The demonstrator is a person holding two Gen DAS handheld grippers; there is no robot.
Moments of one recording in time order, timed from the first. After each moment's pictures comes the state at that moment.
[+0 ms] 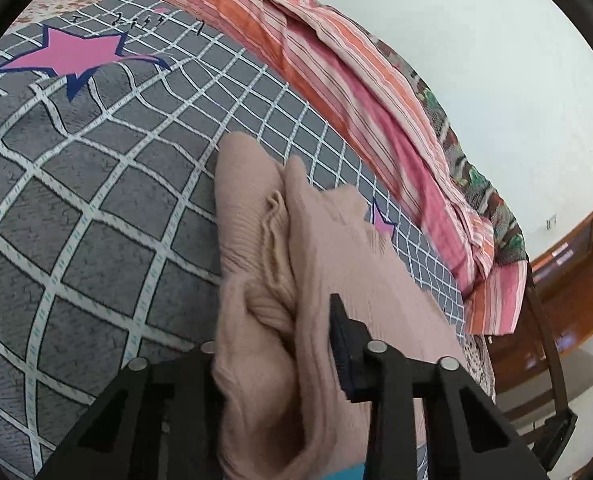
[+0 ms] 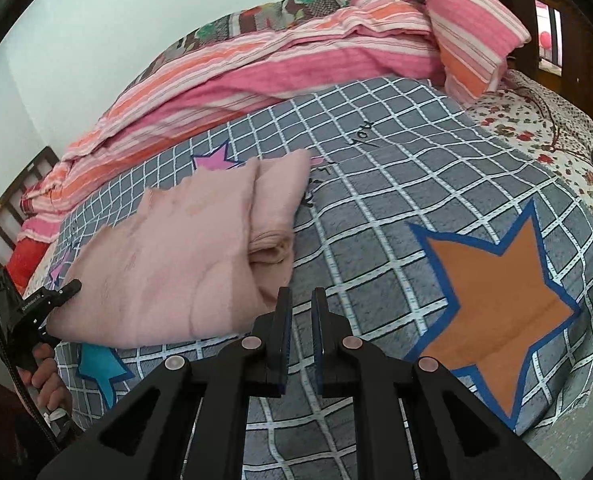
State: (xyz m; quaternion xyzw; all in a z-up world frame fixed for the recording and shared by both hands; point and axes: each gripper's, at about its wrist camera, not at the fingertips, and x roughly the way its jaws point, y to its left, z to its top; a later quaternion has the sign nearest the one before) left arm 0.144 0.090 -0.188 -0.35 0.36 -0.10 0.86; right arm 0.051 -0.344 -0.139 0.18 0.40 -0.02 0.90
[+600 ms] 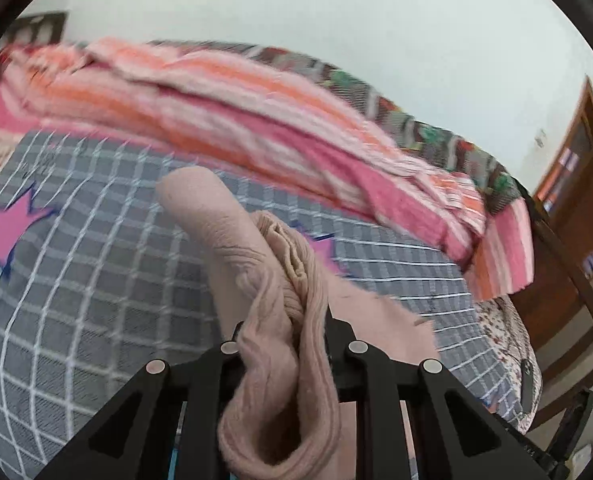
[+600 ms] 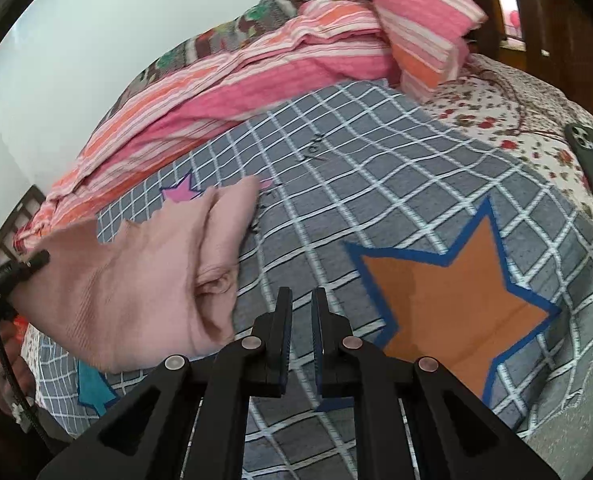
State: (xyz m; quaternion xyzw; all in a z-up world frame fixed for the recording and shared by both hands) left arm 0.169 -0.025 -0.066 -0.17 0.34 -0.12 0.92; right arm 0.047 -0.397 -0.140 0.23 0.39 -0.06 0.89
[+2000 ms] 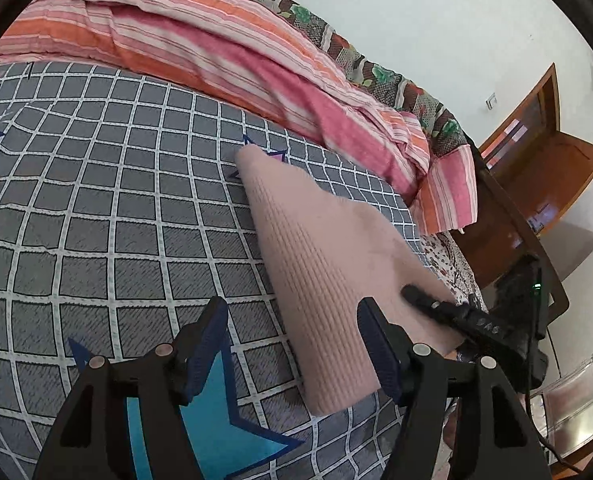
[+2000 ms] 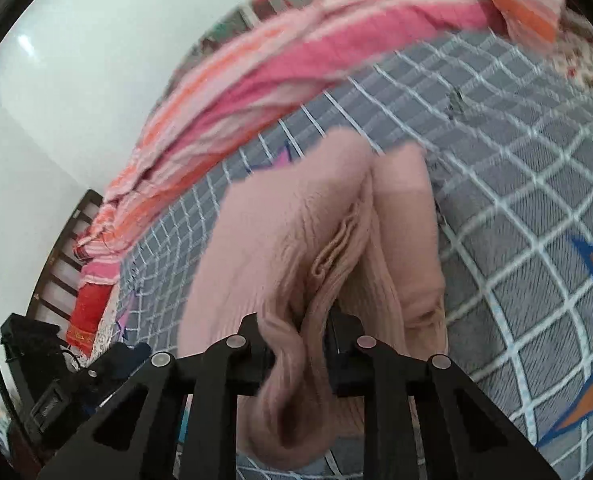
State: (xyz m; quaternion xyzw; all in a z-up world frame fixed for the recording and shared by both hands) left arm 0.161 -0.013 -0.127 -0.20 0.41 -0.26 0.85; right arm 0.137 -0.308 -0.143 0.30 0.38 0.08 0.87
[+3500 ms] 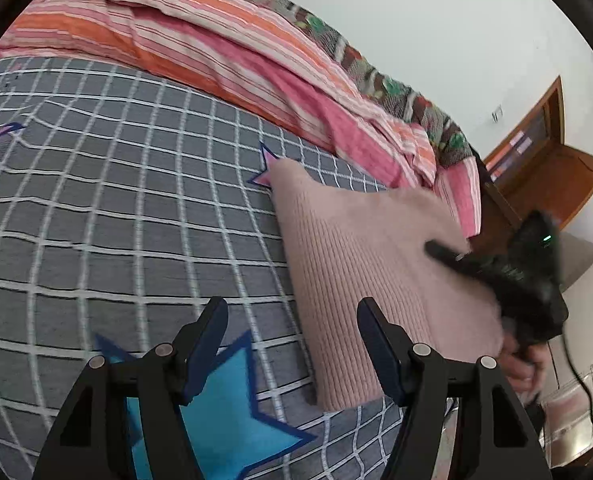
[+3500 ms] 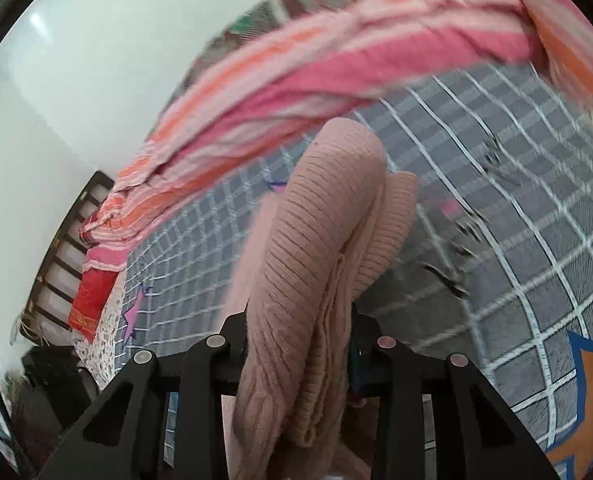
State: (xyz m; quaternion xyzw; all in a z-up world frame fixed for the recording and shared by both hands) left arm 0.152 0.018 -0.127 -0.22 0.40 -0.24 0.86; right arm 0.183 -0.294 -0.092 0.26 0.41 0.11 0.87
